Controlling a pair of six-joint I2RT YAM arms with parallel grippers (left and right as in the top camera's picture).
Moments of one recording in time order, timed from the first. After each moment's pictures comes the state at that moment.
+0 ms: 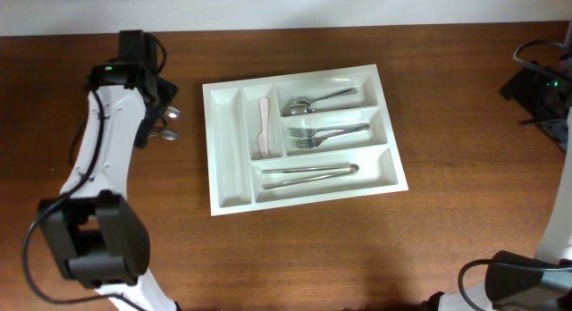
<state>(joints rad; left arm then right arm) 0.02 1.91 1.69 -1.05 -0.25 -1.05 -0.33 1.69 2.01 -1.42 0.19 0.63</state>
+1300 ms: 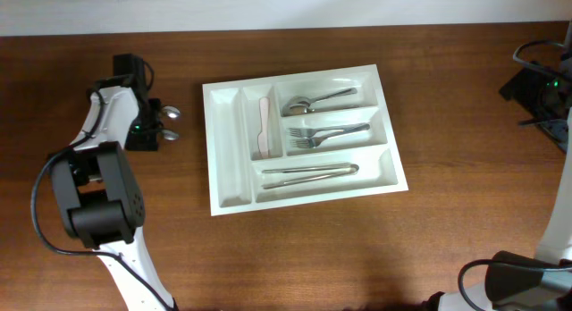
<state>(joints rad) 0.15 2.20 1.69 -0.87 -0.15 -1.41 -0.33 1.69 2.01 -1.42 0.19 0.63</state>
